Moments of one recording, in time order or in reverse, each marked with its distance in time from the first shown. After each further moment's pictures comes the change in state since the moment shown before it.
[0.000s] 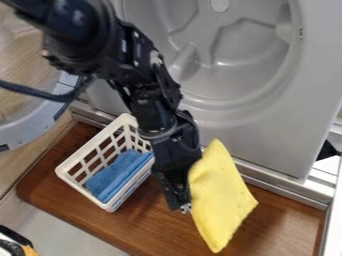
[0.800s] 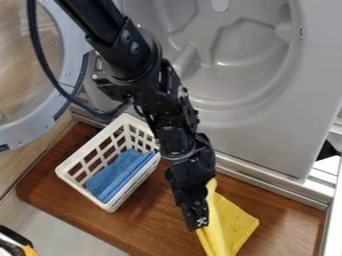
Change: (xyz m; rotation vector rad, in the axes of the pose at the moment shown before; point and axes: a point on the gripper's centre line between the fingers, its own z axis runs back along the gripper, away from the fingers) arm 0.007 0.017 -0.044 0.037 0.029 0.024
